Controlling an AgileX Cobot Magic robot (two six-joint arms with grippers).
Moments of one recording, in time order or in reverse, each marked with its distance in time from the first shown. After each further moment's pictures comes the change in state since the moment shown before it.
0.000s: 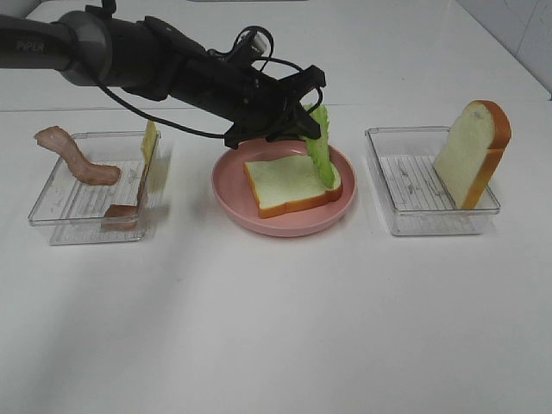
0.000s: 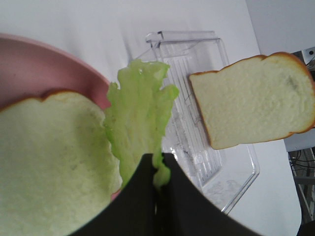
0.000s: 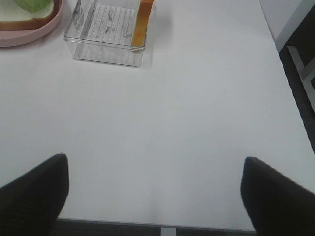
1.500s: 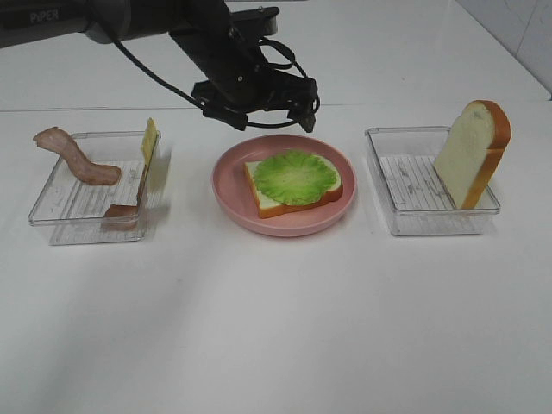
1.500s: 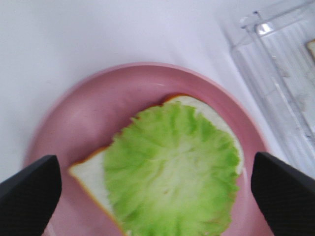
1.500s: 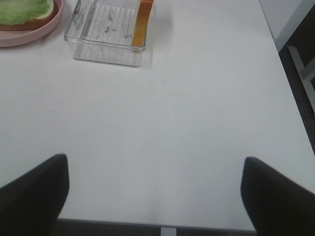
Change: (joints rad) left arm -0.046 0.015 -0.306 0.970 0.214 -0.540; right arm 0.000 0.000 0.000 0.000 0.000 0.000
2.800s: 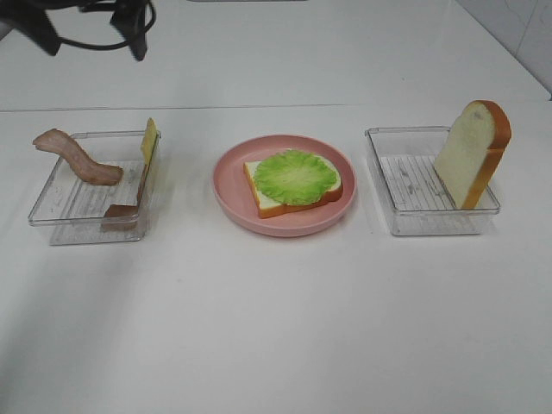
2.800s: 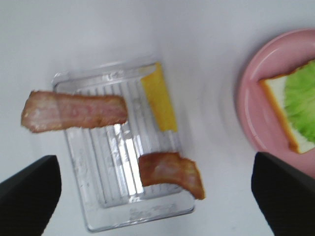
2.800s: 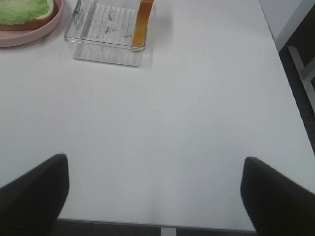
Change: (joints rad) left arm 0.258 -0.340 0.106 0.199 0.423 -0.047; right arm 0.000 0.000 0.000 0.000 0.000 0.000
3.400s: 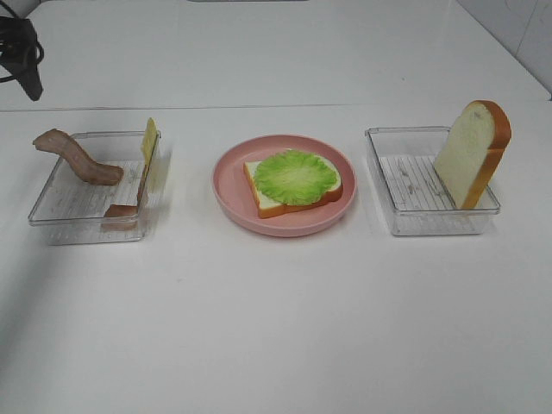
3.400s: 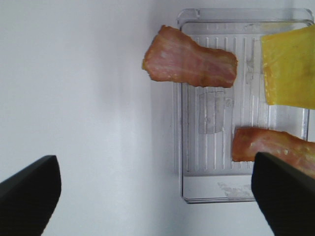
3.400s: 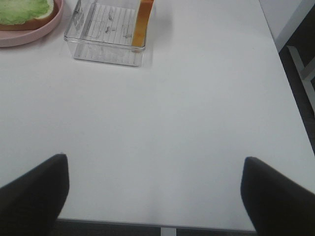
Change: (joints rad) left arm 0.304 -0.008 0.143 -0.080 0.004 0.132; right arm 0.000 0.000 0.000 0.000 0.000 0.000
